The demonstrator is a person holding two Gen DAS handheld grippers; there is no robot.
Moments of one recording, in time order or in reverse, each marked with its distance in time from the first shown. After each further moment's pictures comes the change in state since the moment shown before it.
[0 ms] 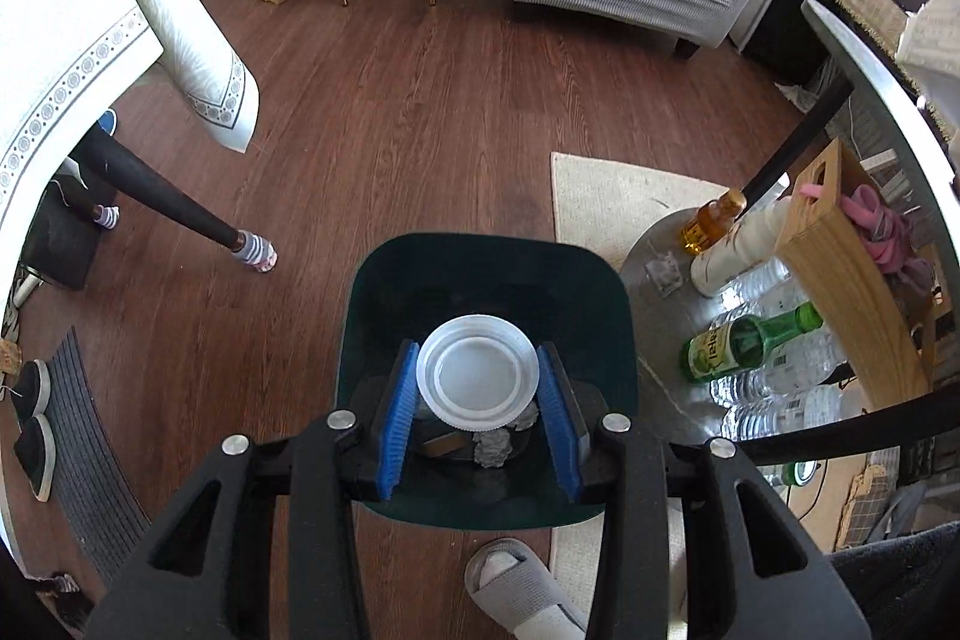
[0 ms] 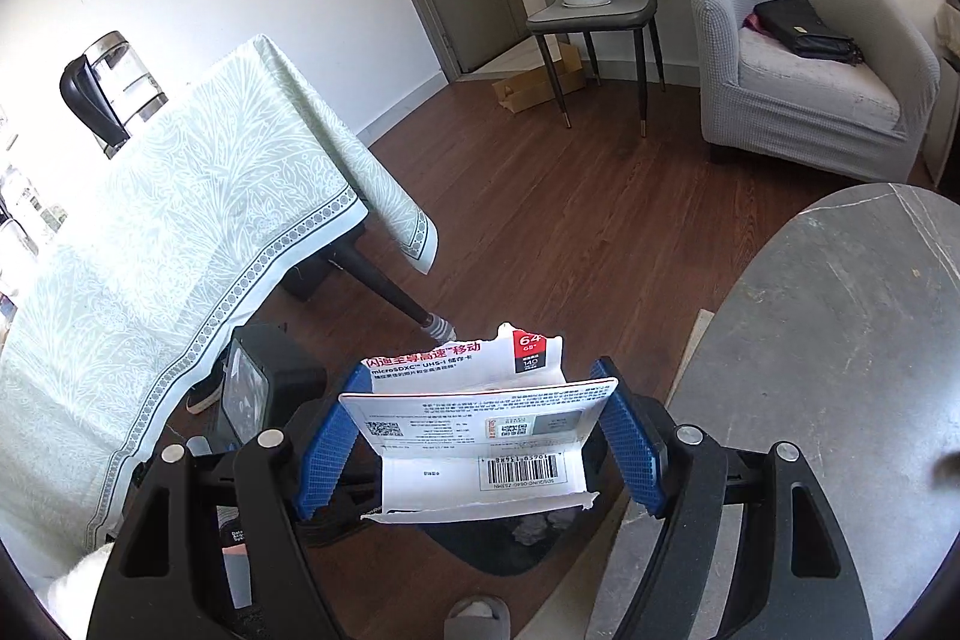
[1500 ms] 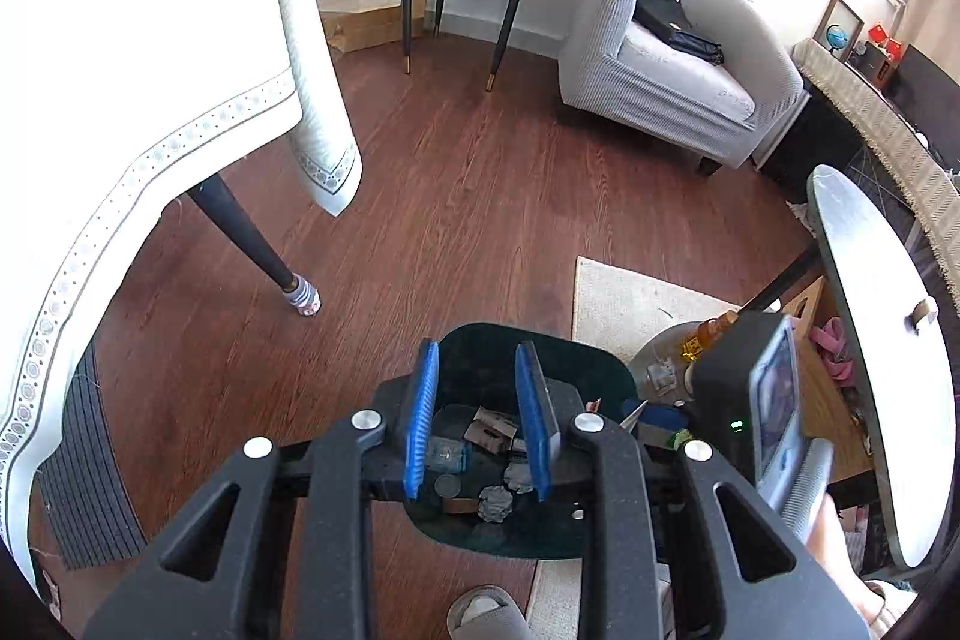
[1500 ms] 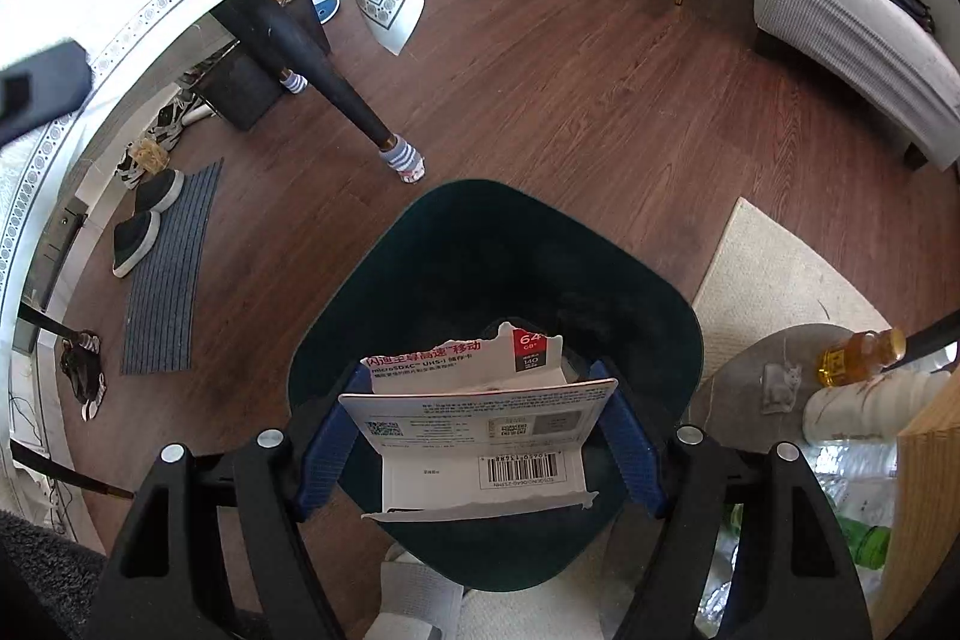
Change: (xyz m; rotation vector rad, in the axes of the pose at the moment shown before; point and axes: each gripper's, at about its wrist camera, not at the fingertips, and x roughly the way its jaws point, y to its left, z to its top) left arm -0.089 0.054 0.009 -0.166 -0.227 -0.006; right arm 0.195 0.016 -0.095 -0.122 0.364 -0.101
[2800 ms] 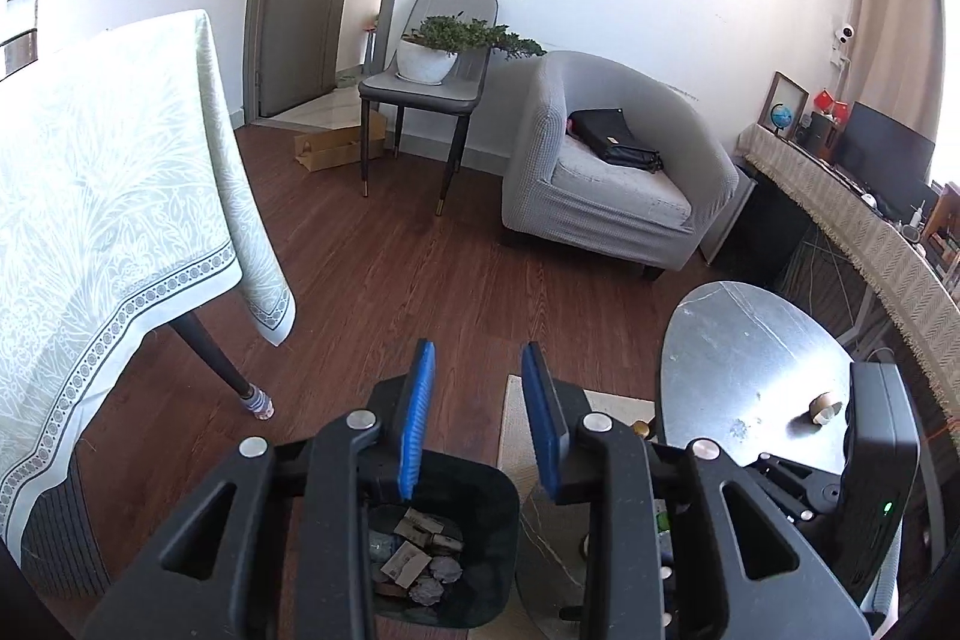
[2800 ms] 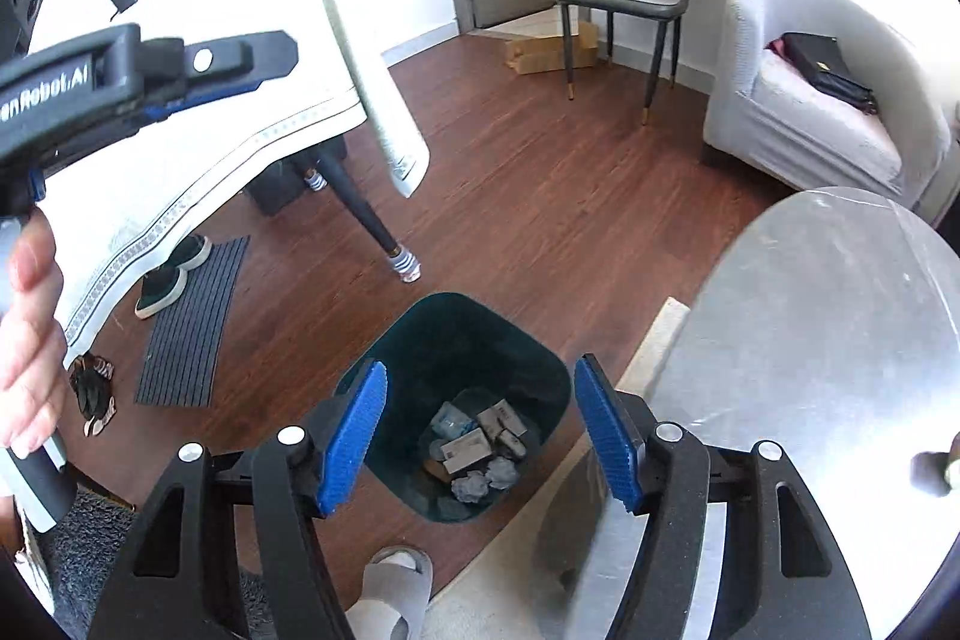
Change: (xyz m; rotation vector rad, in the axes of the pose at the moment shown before) left arm -0.078 -0.091 0.034 0.014 -0.274 -0.072; right arm -0.204 -0.041 -0.021 -0.024 -0.295 -0.044
